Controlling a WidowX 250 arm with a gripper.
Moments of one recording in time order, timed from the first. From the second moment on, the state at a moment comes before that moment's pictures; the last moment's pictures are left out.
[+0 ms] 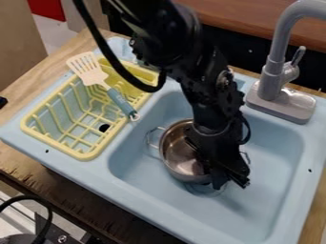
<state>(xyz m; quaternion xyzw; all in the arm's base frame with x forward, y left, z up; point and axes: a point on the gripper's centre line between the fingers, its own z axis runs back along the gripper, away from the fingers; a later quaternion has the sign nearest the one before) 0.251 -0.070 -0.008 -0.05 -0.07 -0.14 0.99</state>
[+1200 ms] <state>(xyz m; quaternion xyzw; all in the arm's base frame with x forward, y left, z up) 0.243 -0.108 0.054 0.04 -0.14 -0.01 0.99</state>
